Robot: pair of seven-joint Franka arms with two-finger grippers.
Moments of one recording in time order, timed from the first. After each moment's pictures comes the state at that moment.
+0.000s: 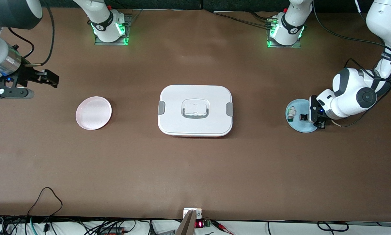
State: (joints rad) left arm 0.62 0.46 -0.49 -2.15 0.32 2.41 1.57; right arm -0.04 0.06 0.11 -1.63 -0.17 1.58 0.09
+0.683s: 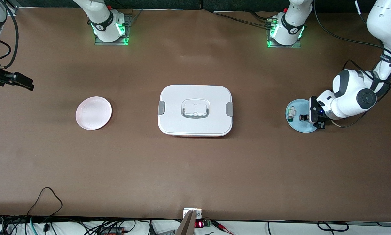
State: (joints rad) left arm 0.63 0.48 -0.48 -2.15 0.32 2.44 1.57; right arm -0.04 0.06 -0.01 -1.62 -0.11 1.61 0.06
